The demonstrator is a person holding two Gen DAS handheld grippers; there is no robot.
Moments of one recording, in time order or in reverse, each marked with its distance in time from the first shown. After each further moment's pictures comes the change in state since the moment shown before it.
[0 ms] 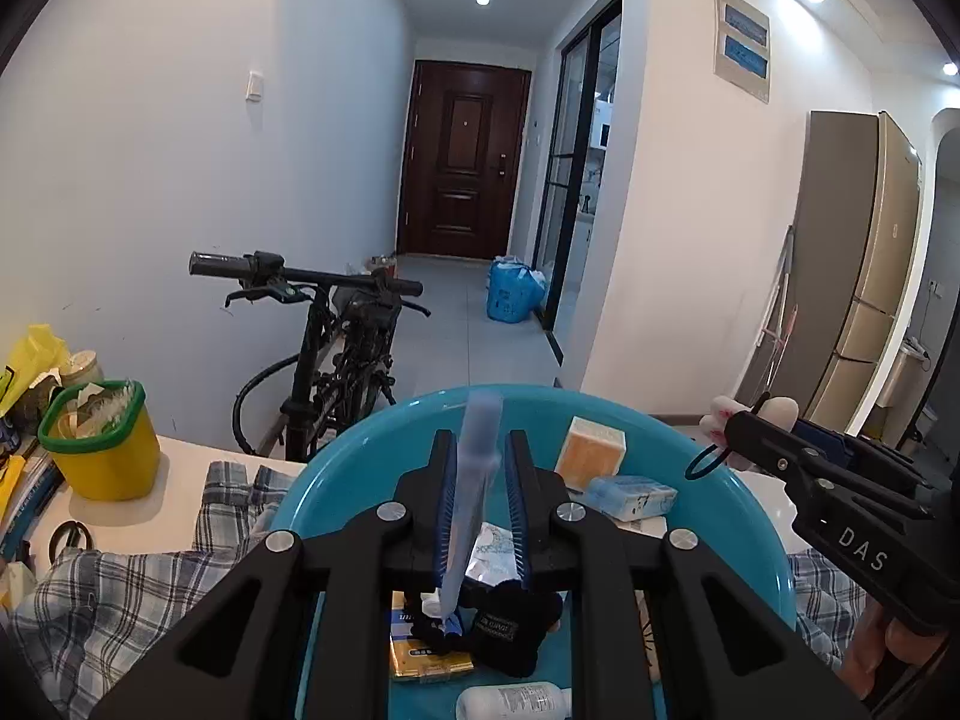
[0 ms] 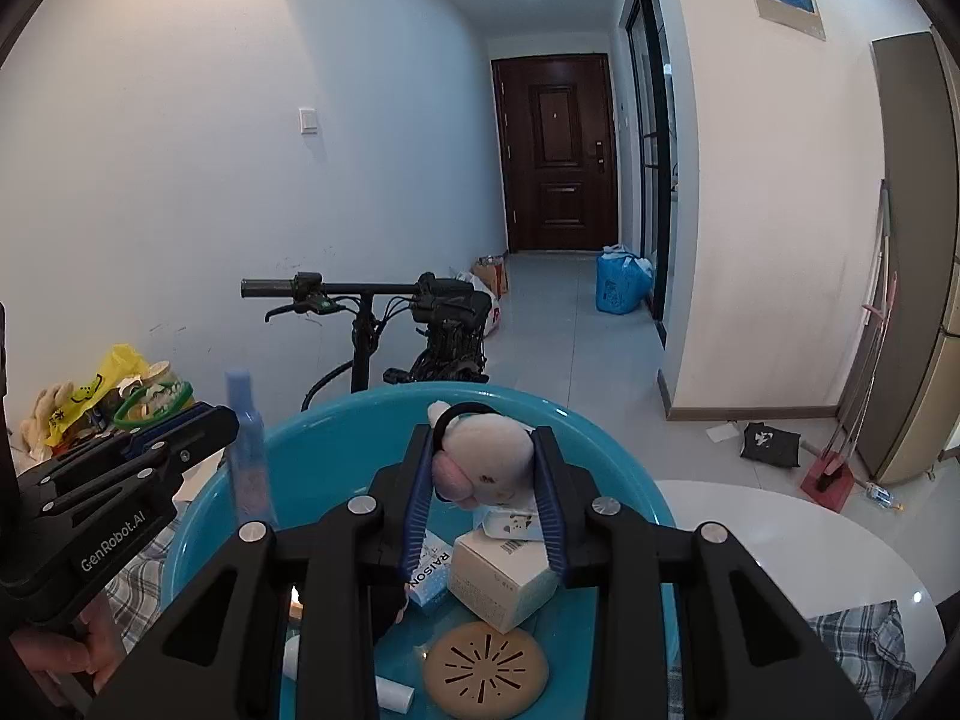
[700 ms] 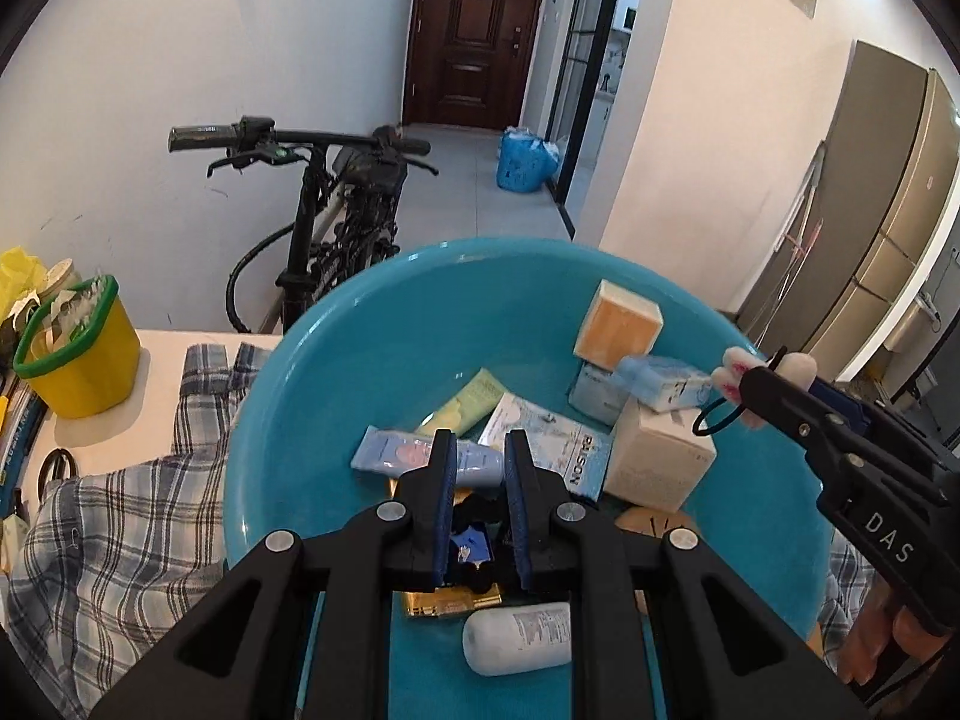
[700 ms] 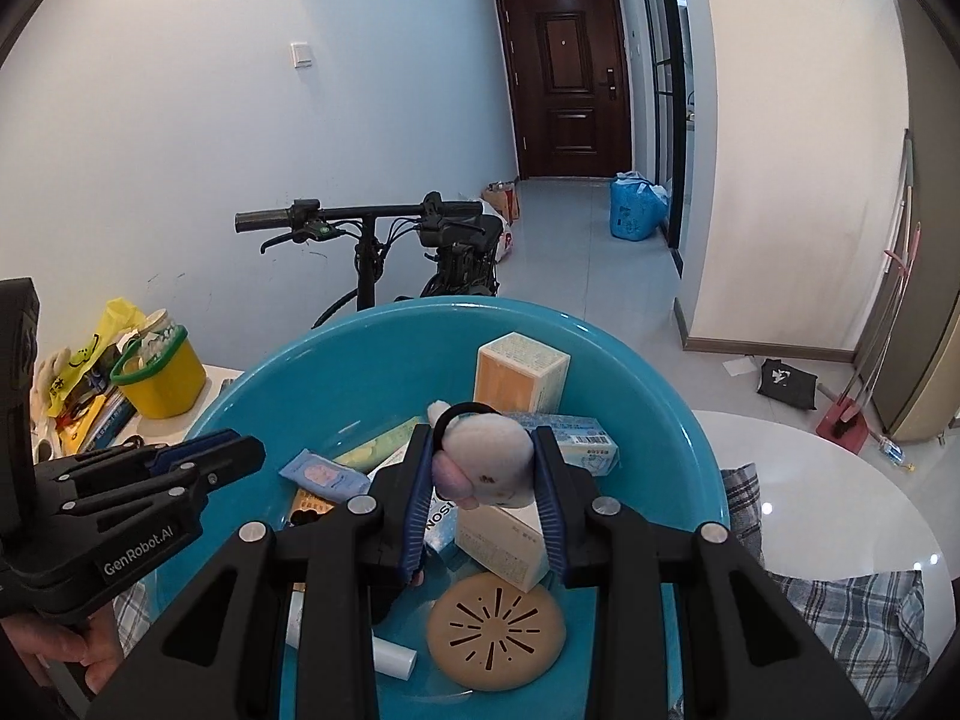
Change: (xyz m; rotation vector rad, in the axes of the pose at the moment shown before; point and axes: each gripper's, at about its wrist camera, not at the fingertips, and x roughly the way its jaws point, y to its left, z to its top) left arm 0.048 0.004 -0.023 -0.032 0.354 0.024; right arm 0.034 -0.004 -0.014 0.019 0.189 0.037
